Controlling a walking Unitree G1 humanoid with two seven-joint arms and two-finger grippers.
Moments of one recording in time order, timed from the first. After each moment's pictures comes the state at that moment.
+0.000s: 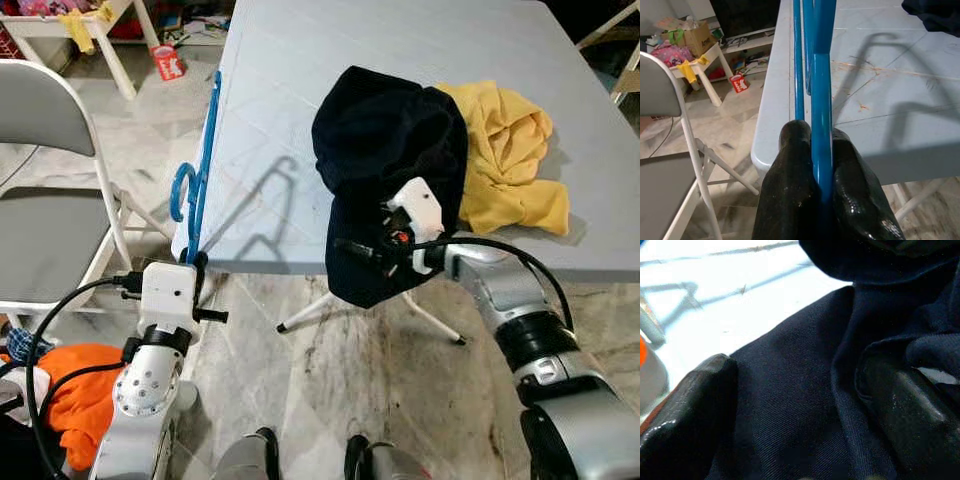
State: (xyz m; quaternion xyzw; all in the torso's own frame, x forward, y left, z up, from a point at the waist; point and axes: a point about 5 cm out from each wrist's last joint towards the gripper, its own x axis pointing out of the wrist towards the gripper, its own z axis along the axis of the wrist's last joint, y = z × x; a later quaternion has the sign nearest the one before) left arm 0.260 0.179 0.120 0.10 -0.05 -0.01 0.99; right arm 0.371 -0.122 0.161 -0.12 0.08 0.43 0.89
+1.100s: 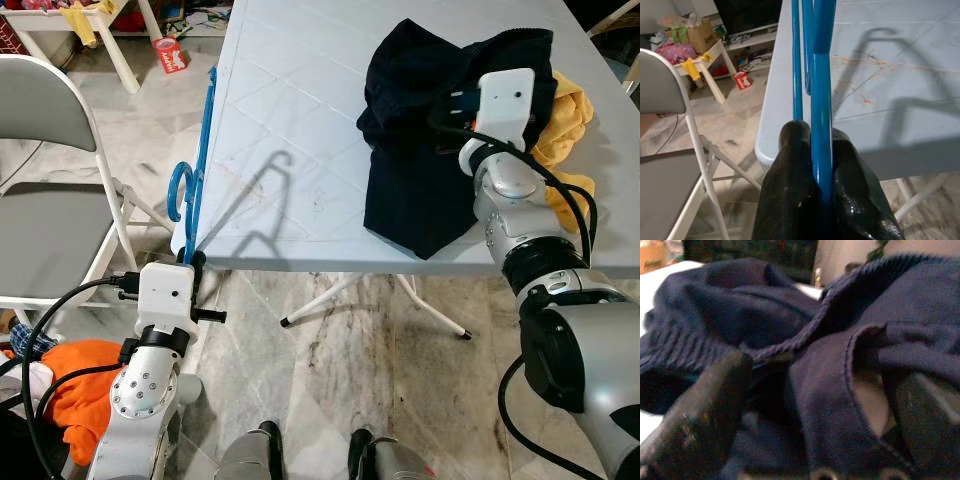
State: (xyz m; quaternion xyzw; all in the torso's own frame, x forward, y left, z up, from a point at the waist) left arm 0.257 0.179 0.123 0.10 -0.05 -0.01 0.99; right arm 0.418 -0.171 0.248 -0.09 -0.11 0.02 0.99
